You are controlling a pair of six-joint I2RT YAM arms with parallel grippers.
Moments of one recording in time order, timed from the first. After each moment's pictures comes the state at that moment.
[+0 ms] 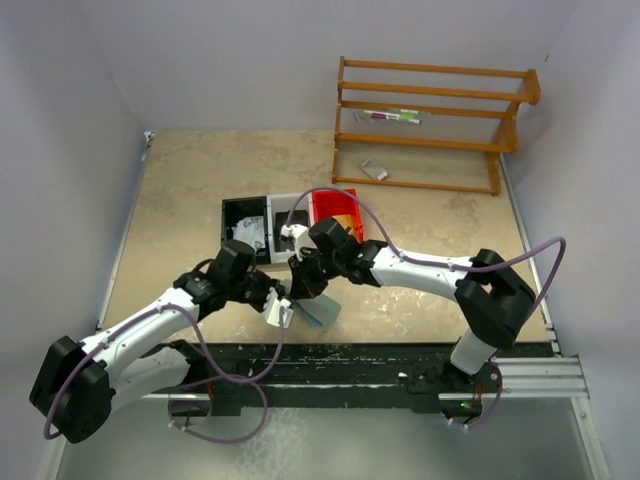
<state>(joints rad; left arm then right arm) -0.61 1.00 0.53 -0.38 0.53 1.36 0.93 1.66 1.04 -0.15 -0.43 0.28</state>
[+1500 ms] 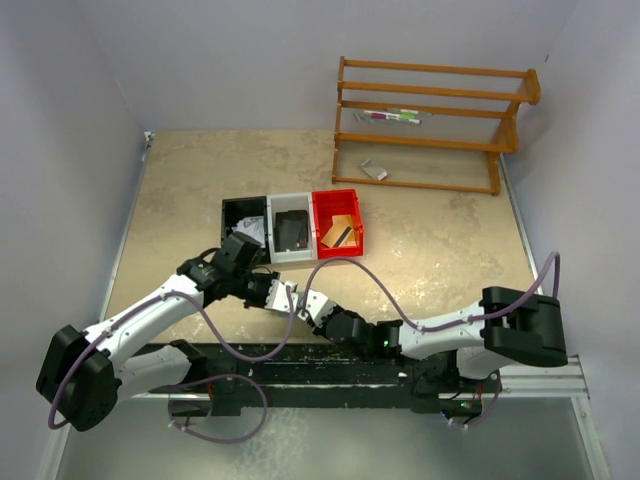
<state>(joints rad) -0.61 1.09 0.67 -0.60 0.60 1.12 1.41 1.45 0.48 0.37 0.57 0.01</state>
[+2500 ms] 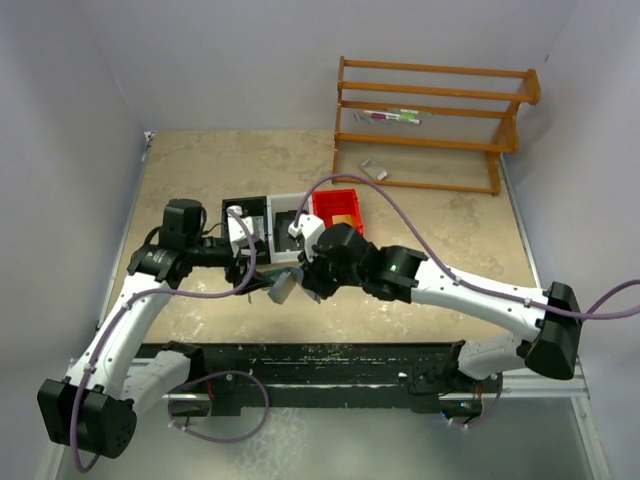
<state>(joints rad) -0.22 0.96 0.84 -0.63 0.97 0.61 1.10 1.35 1.09 -0.43 0.05 0.25</state>
